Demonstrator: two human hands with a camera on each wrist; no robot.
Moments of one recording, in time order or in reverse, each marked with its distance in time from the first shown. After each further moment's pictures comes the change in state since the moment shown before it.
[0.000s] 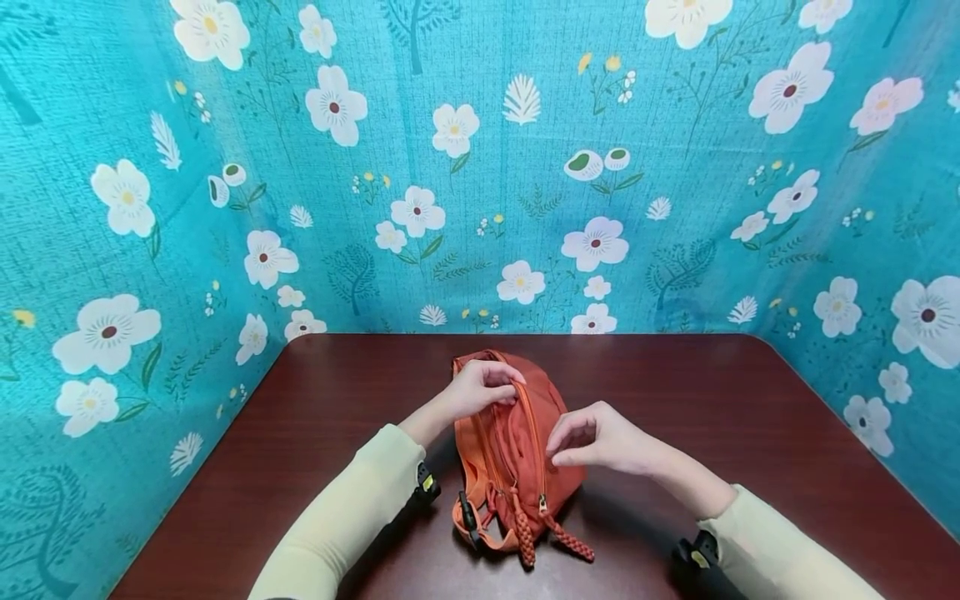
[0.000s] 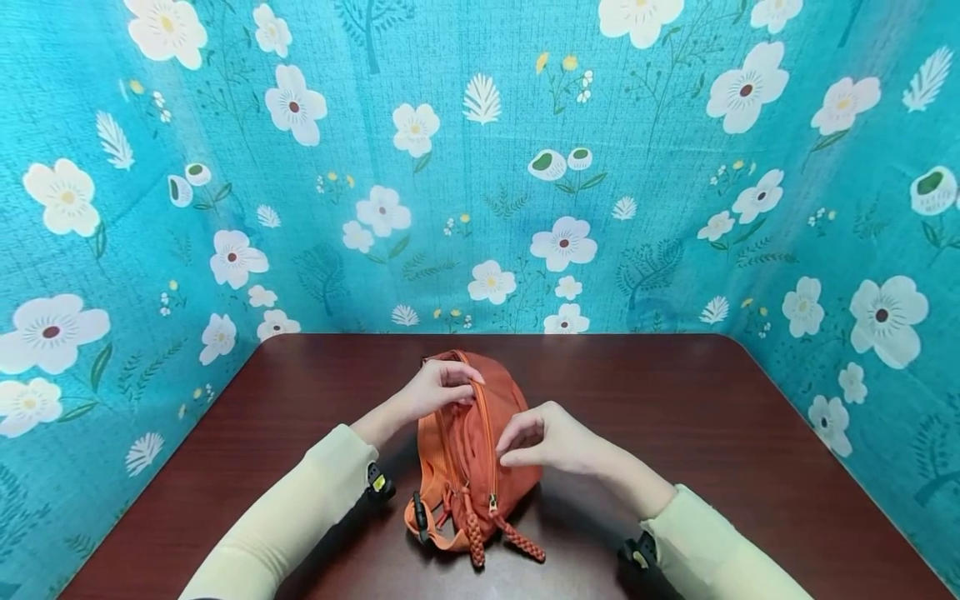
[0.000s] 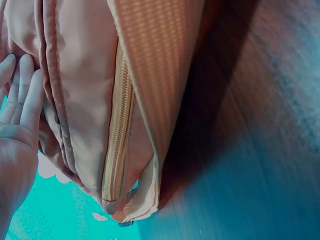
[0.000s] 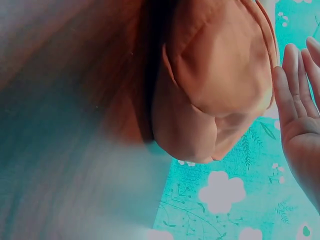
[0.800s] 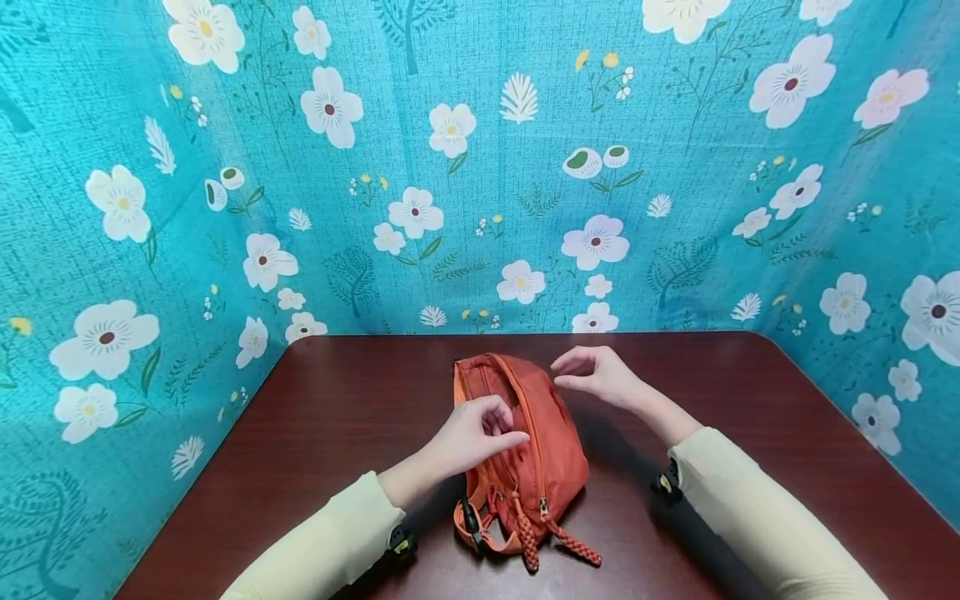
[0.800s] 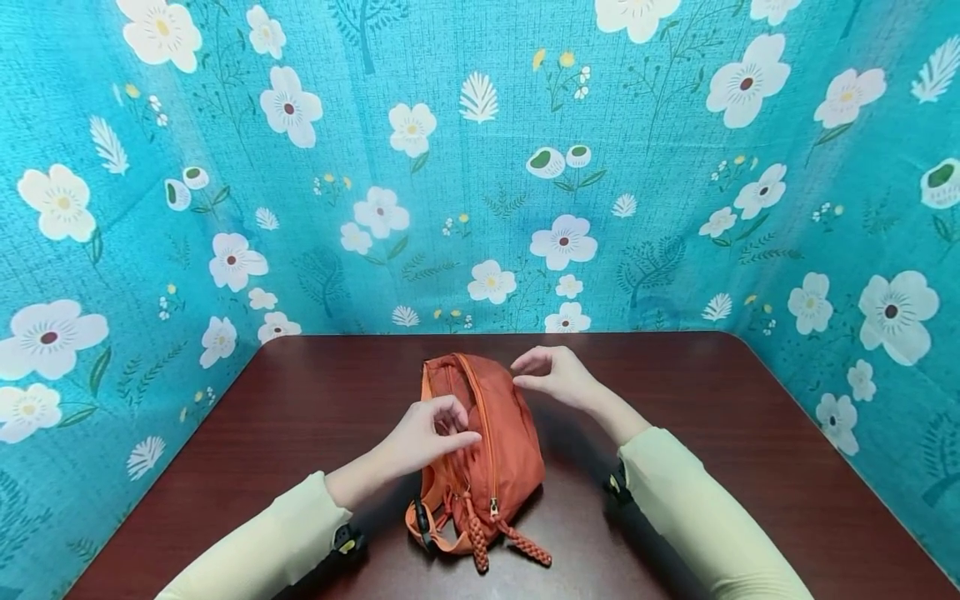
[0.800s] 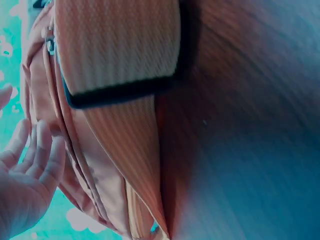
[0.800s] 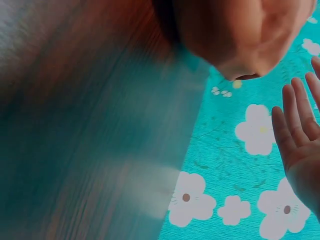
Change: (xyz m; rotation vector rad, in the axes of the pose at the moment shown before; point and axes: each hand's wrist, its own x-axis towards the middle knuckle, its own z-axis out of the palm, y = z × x) left_hand -0.055 0.020 0.034 0.333 0.157 0.023; right_hand 0.038 0.049 -0.061 -0.271 0.315 0.193
